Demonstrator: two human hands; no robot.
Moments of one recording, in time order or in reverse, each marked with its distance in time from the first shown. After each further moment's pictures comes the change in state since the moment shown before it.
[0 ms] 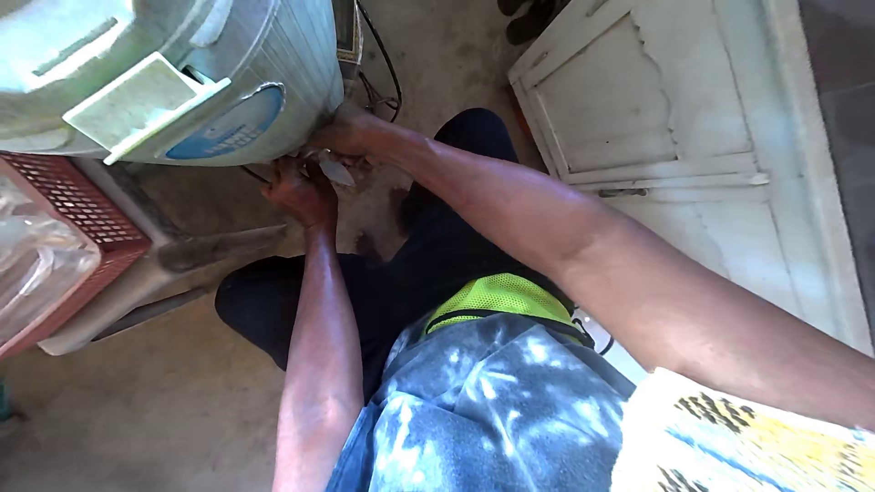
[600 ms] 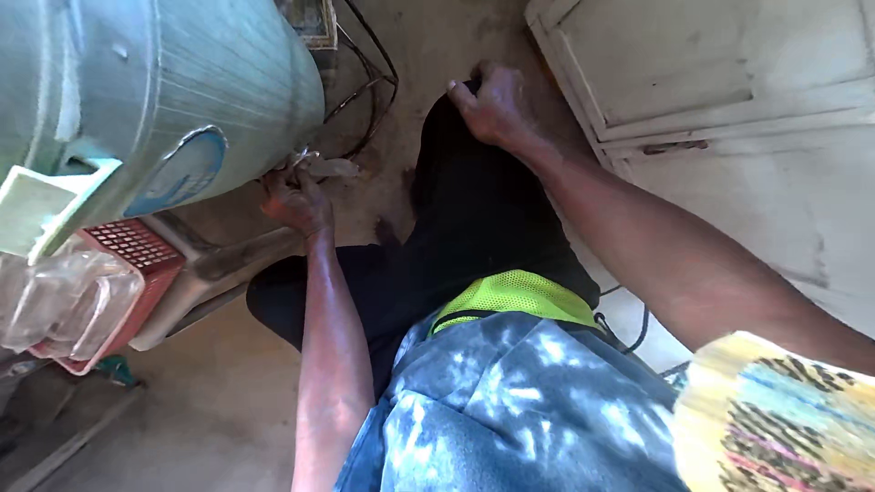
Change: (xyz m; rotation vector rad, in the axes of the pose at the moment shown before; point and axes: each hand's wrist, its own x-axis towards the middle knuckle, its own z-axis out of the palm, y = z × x) left_hand 0.000 0.001 0.000 0.034 -0.030 -0.028; right_hand -0.045 0.155 -0.109 -0.253 0.606 0.104
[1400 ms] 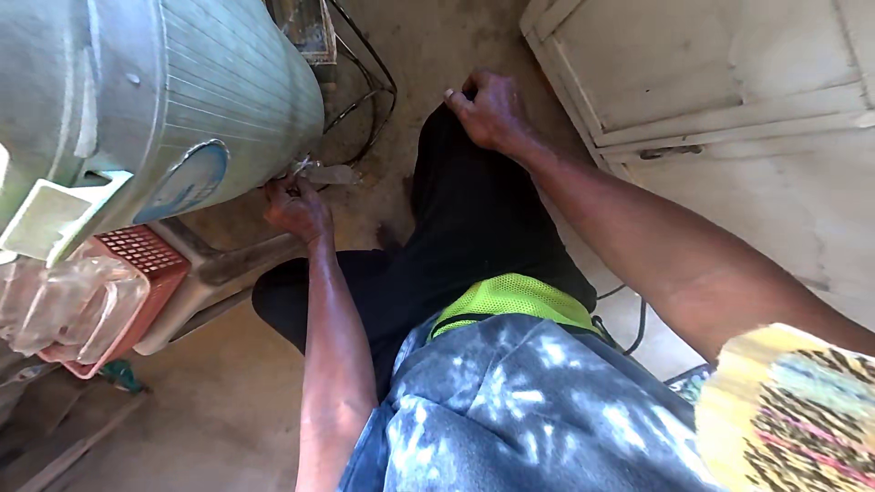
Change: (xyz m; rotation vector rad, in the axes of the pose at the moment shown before) left_hand -0.002 0.002 0.001 0.038 0.011 -0.048; right_hand 0.009 0.009 -0.002 0.050 -0.022 -0.050
